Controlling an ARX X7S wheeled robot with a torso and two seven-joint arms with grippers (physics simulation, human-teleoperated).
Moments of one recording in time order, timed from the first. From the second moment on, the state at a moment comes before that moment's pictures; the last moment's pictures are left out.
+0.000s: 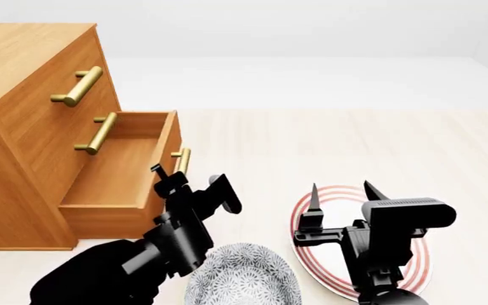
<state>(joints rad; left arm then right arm) -1.11 -0.02 1.51 -0.98 -0.54 -0.71 -0.51 0.14 0.28 -0.16 -0.52 0.31 0.54 0.26</state>
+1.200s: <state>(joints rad) -1.19 -0.11 1.46 -0.64 -0.56 -0.72 -0.52 0.15 0.30 -0.18 -0.53 0.33 0.54 0.29</state>
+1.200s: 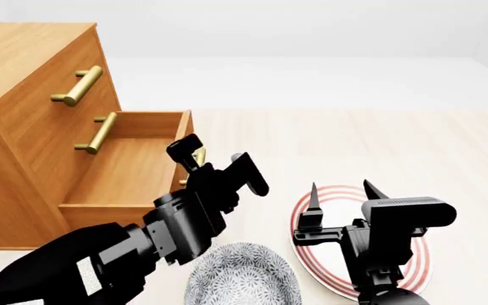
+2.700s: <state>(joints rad) -1.45 -0.09 0.92 -1.17 -1.04 -0.97 -0.26 0.17 0.31 -0.21 -0.50 0.36 0.53 0.30</state>
